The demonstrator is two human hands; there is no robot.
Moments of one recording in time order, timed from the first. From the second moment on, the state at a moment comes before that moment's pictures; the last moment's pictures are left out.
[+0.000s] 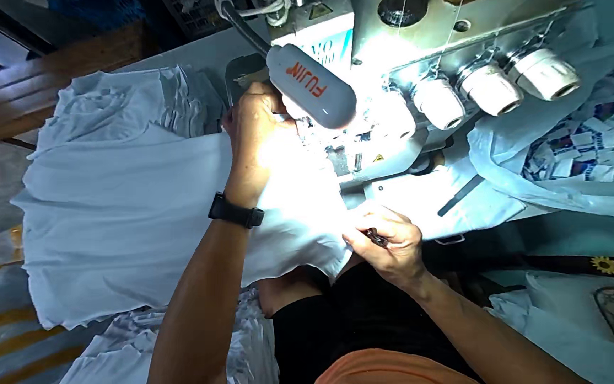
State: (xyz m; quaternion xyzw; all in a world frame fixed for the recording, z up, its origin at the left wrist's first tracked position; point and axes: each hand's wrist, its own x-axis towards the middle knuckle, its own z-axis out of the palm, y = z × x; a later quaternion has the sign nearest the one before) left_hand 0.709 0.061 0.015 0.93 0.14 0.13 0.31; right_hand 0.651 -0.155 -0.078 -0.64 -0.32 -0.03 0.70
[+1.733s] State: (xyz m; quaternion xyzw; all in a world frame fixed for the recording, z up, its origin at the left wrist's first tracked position) left_hand 0.522 0.072 0.046 0.87 -0.06 0.08 0.48; right_hand 0.798 -0.352 -0.030 -0.96 0.11 0.05 0.26
